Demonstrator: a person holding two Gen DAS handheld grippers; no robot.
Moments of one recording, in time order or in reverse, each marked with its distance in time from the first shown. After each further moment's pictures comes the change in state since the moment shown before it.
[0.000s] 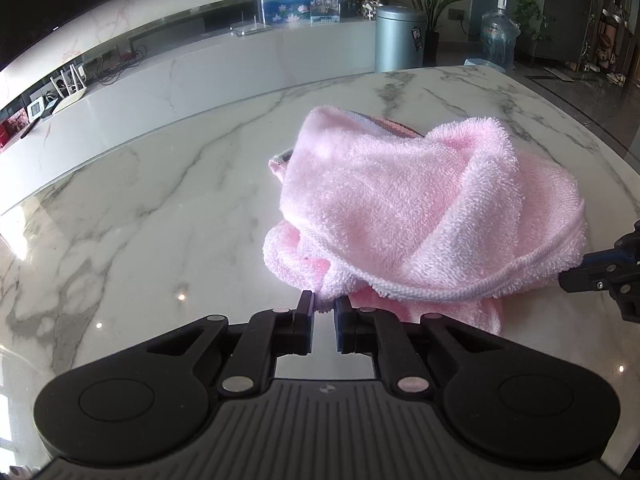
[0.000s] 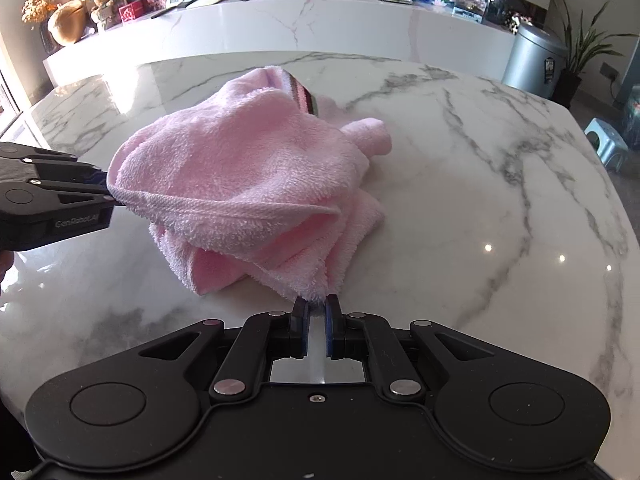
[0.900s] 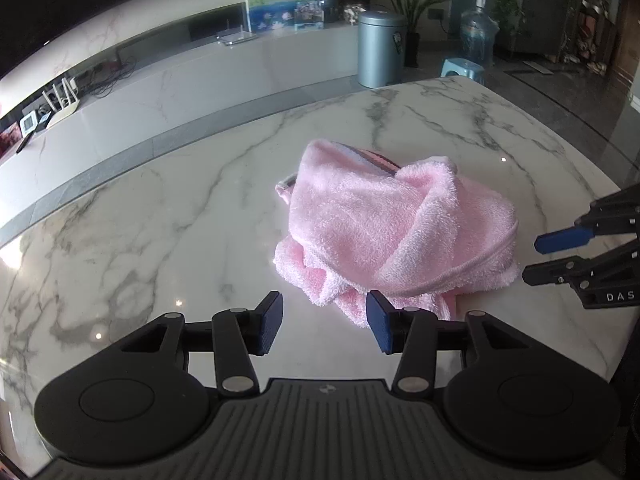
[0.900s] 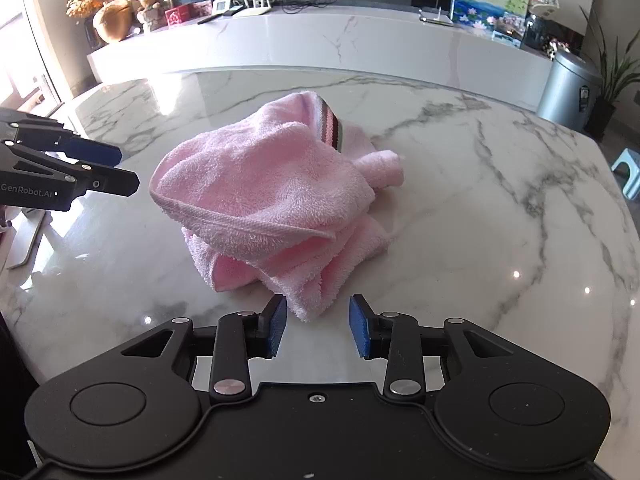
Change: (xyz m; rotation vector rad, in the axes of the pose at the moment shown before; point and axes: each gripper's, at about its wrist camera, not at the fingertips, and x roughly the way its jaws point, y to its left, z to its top) left arm -0.063 0.012 0.021 0.147 0.004 -0.070; right arm -0.028 0.007 0.008 -0.137 -0.048 0.131
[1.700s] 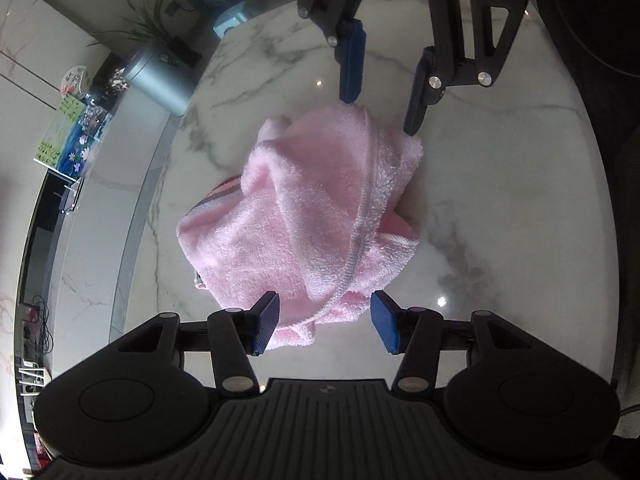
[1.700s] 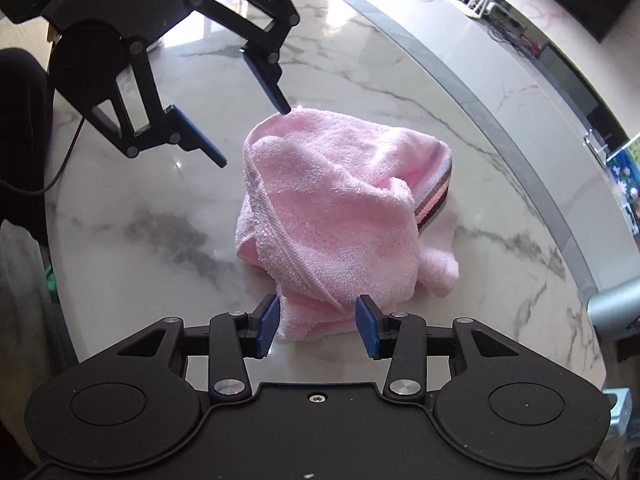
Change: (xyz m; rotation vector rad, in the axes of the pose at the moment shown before) left arm 0.038 -0.071 -0.001 0.919 0.088 -0.069; right arm 0.011 0.030 0.047 -0.797 0.160 0.126
